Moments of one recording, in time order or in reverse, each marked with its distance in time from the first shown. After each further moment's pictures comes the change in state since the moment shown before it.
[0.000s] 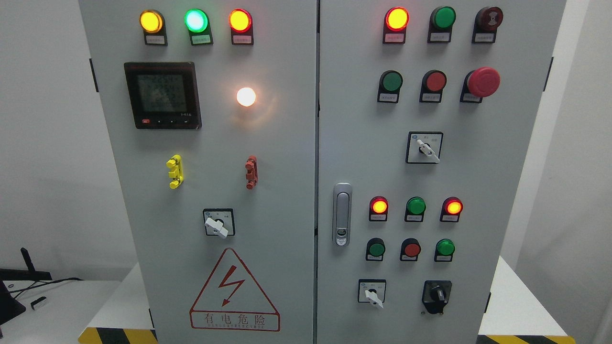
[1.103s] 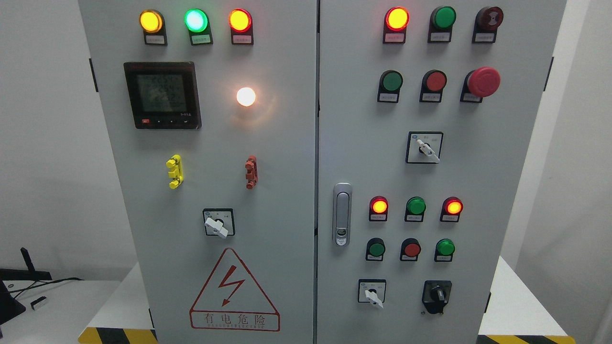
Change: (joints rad) left arm 0.000 0.000 0.000 0.000 0.000 0.000 0.000; right arm -0.083 0.000 -0.089 -0.590 0.100 0.092 -0.137
